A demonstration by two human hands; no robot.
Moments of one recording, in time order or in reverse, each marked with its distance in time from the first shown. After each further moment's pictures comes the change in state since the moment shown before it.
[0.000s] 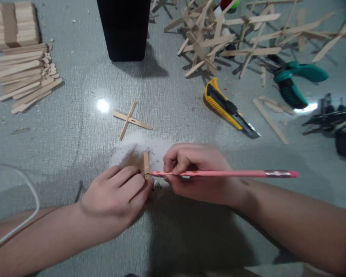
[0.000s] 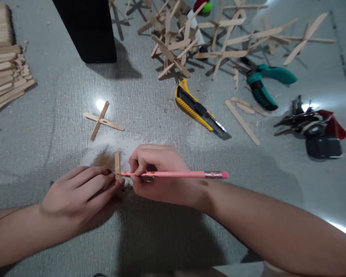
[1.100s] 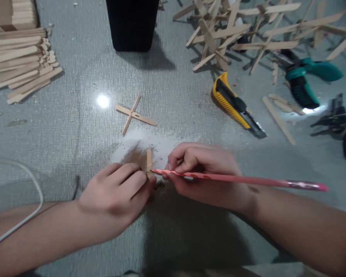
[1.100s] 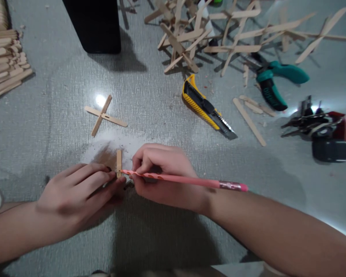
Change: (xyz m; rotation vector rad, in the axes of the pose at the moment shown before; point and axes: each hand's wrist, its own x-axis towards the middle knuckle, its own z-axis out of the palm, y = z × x) left_hand 0.002 0.002 -0.003 -0.031 0.021 -0.036; right_hand -0.003 -0.004 0.005 -0.033 0.044 -0.011
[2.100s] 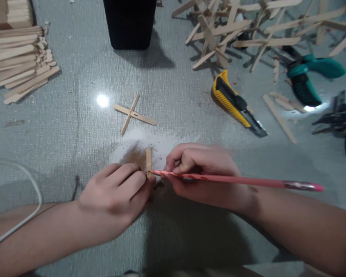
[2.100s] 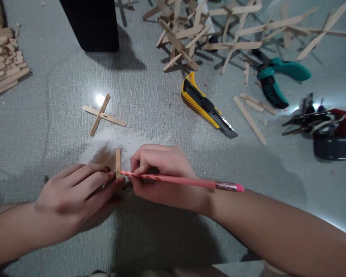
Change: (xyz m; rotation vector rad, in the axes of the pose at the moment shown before) left_hand 0.001 0.000 -0.001 -0.015 -0.021 0.010; right_hand -0.002 0.001 0.001 0.007 -0.017 -0.010
